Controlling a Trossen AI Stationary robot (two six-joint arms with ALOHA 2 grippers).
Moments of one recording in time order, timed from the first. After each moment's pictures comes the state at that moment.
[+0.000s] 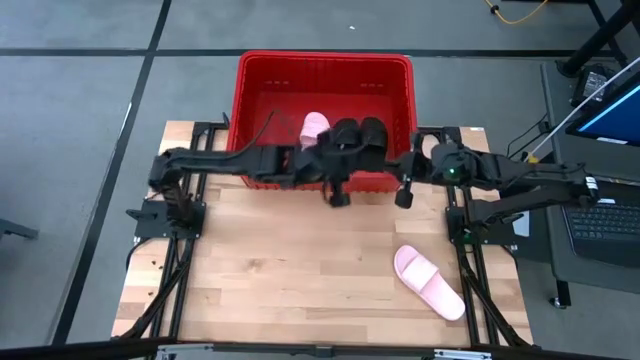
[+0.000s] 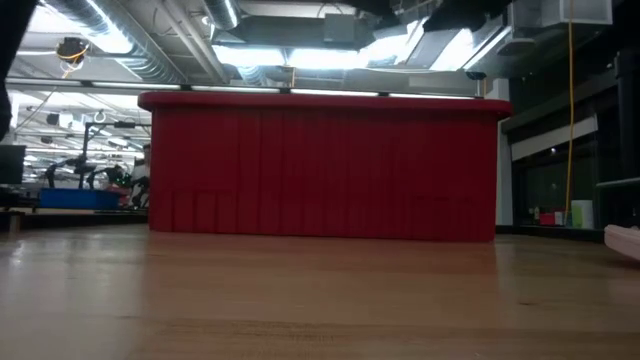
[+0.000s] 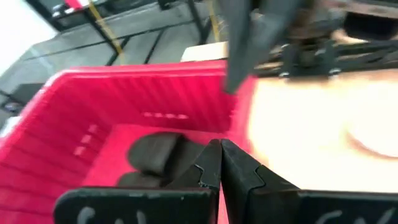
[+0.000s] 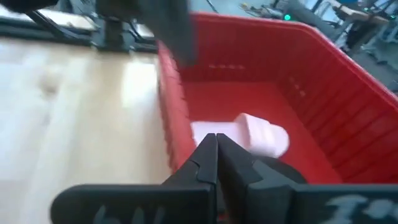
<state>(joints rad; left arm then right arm) 0.00 1.81 1.87 -0.61 -0.43 0.15 -0.05 0.96 0.96 -0.41 0.28 -0.16</state>
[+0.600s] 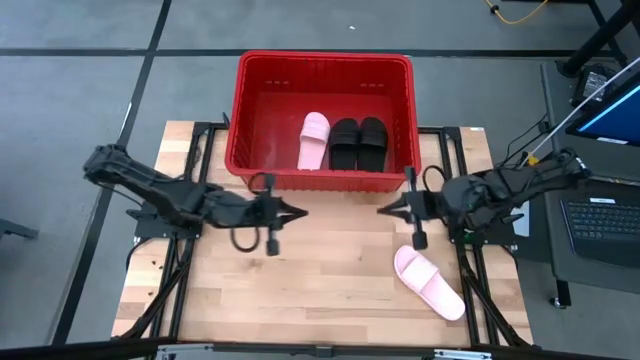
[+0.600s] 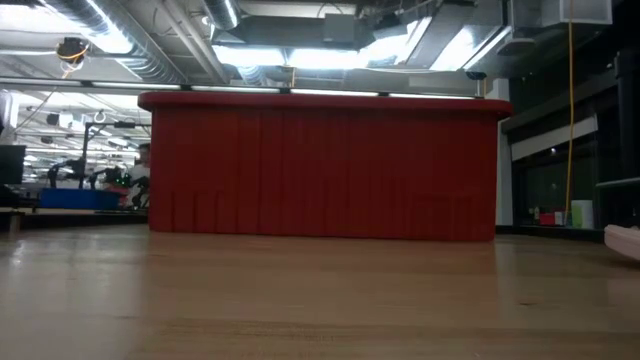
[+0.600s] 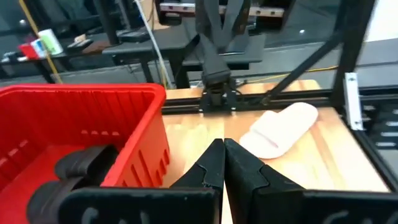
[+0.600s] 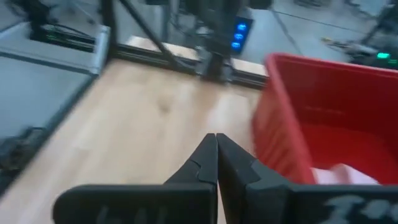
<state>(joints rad) -0.35 1.22 1.07 -0.11 -0.51 -0.01 0.32 0.99 1.02 -0.41 0.28 -0.08</state>
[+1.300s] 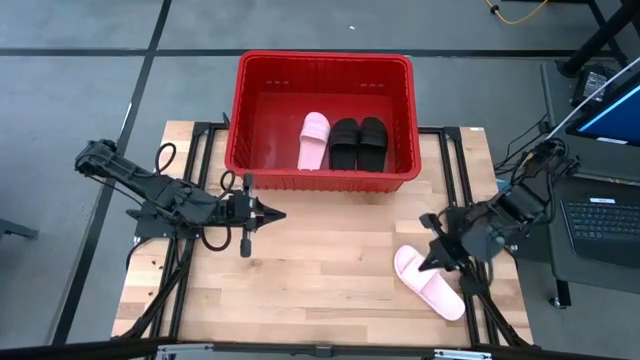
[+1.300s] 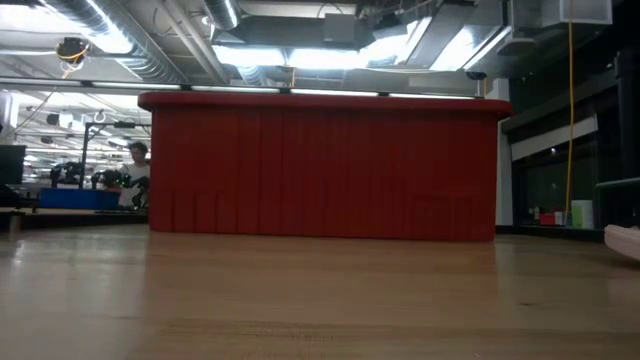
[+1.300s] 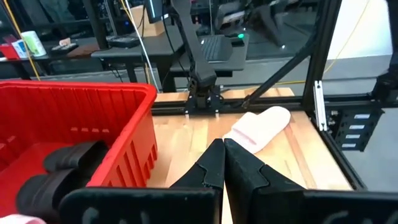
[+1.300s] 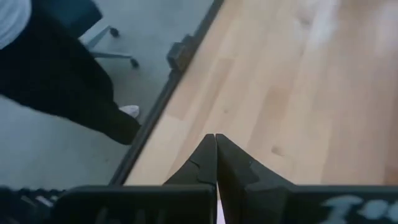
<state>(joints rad) -0.44 1.02 0.95 -0.16 -0.54 -0.06 0.71 1.13 1.34 -0.98 0.10 0.28</state>
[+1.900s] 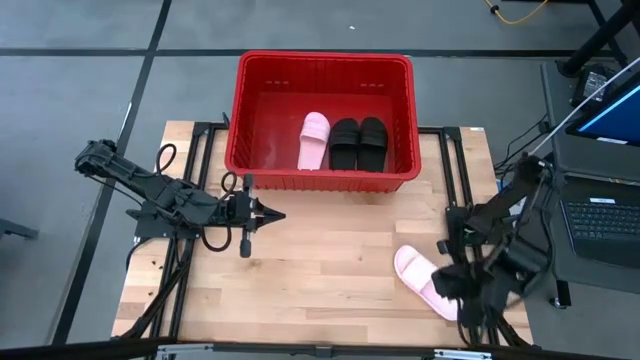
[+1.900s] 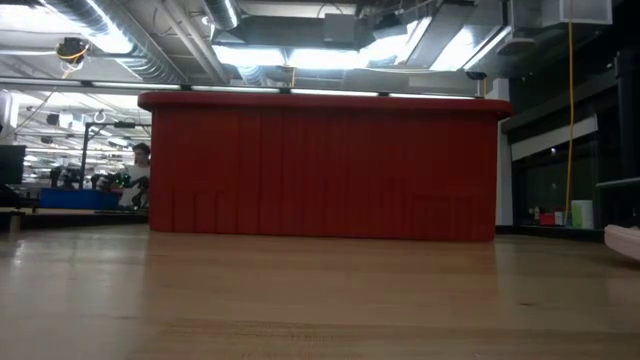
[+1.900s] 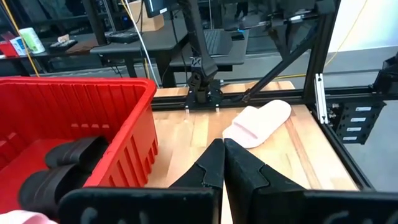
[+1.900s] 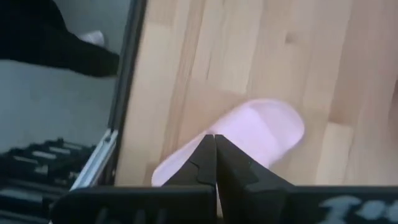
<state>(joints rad) -0.44 1.02 0.95 -0.19 -0.53 -0.06 0.97 1.41 1.51 -1.35 0.19 0.76</state>
